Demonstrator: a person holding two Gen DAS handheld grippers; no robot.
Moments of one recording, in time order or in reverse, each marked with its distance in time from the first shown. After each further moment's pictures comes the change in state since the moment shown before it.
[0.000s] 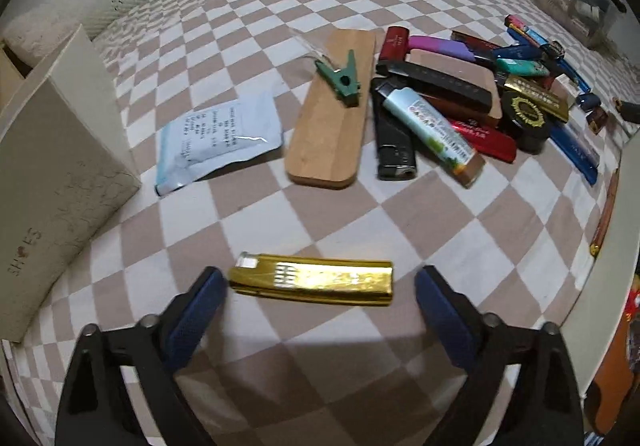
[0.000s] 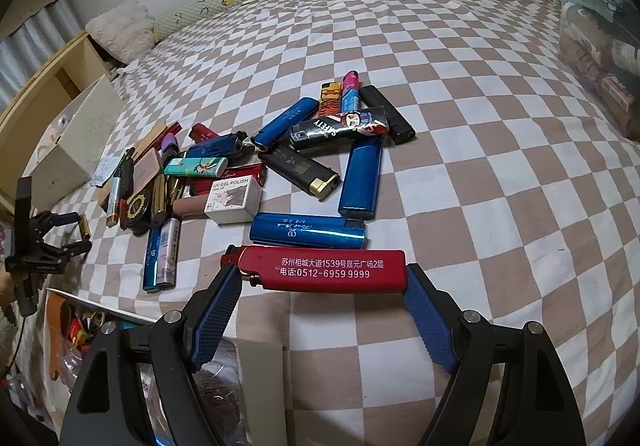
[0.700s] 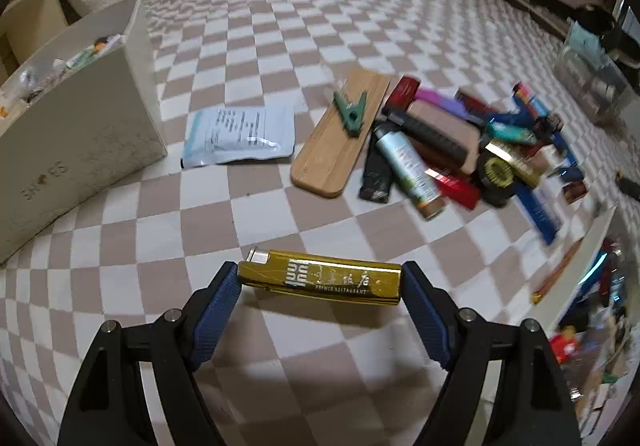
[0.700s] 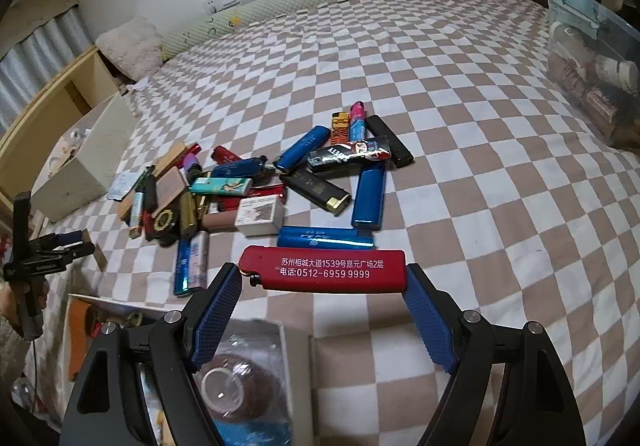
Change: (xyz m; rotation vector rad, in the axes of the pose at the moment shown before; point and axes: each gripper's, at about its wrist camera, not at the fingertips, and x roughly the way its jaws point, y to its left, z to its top) left arm -0.056 -0.004 -0.007 -0.240 -0.071 -0.031; right arm -0.041 0.013 -0.003 0.006 -0.078 0.006
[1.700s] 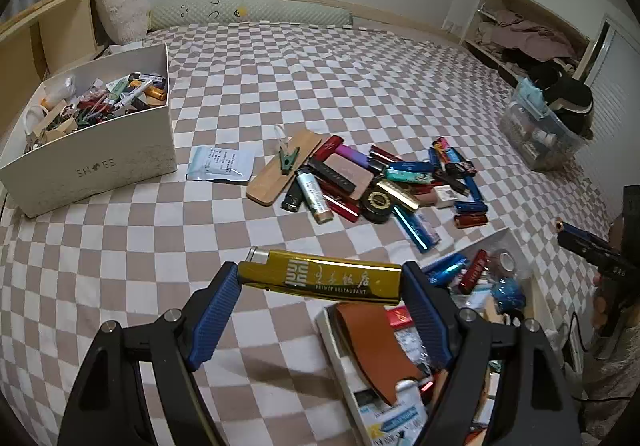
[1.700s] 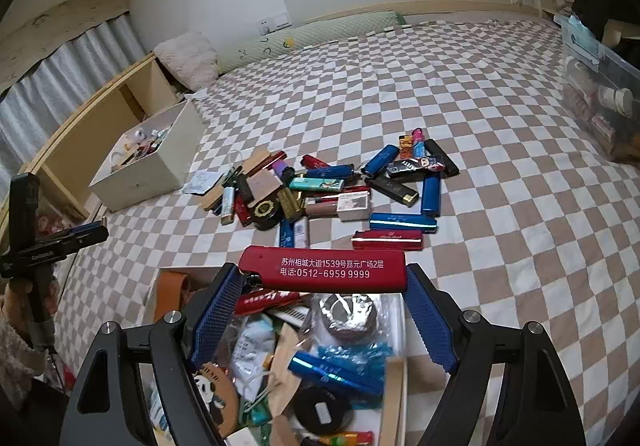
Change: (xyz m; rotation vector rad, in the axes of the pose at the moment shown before) left arm -0.138 -0.049 -0.039 -0.087 -0.152 -0.090; right arm -0.088 0.061 -0.034 -0.052 -0.075 0.122
